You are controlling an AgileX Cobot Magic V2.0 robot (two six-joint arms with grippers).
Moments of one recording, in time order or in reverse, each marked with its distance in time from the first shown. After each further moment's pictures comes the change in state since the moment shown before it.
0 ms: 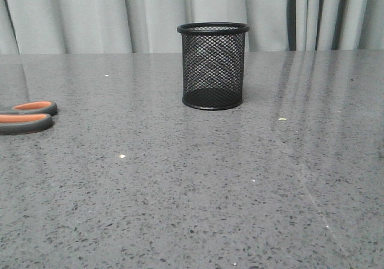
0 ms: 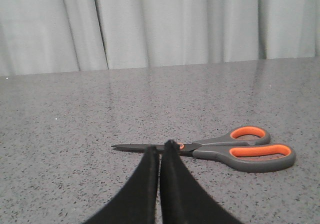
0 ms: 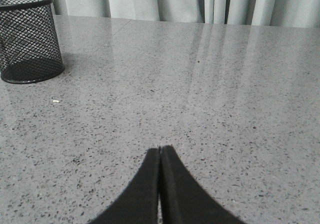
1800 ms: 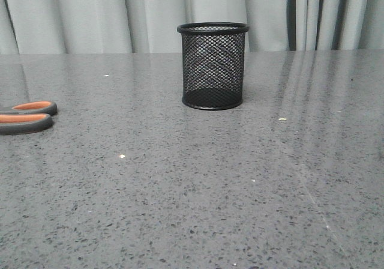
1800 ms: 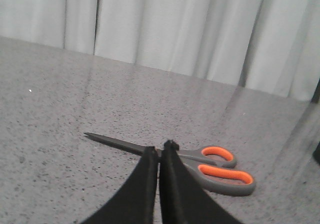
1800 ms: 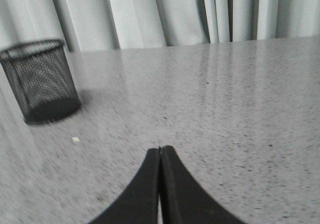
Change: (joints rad) left arm 0.000 0.000 0.000 -0.323 -0.004 0.000; right arm 0.000 0.000 0.000 0.175 -0.096 0.000
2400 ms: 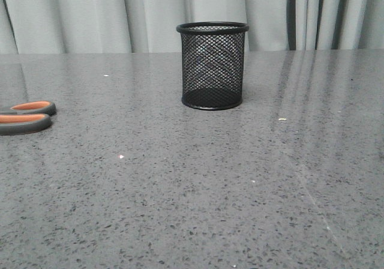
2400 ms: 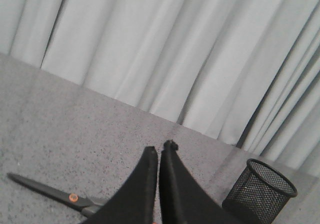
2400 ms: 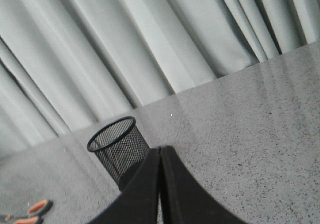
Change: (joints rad) left arm 0.000 0.066 -0.277 -0.200 0.166 -0.002; right arm 0.000 0.101 -0.273 0.304 0.130 0.002
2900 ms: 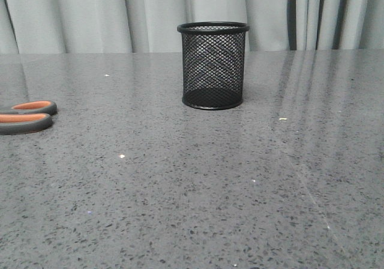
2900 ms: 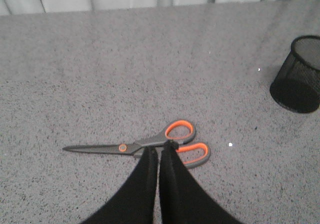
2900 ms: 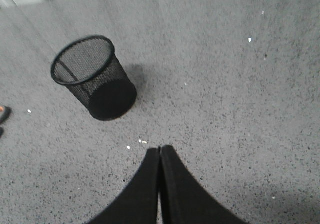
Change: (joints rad) left arm 0.000 0.545 -0.585 0.331 0.598 0.098; right arm -0.002 0.626 -0.541 -0.192 0.463 -0.002
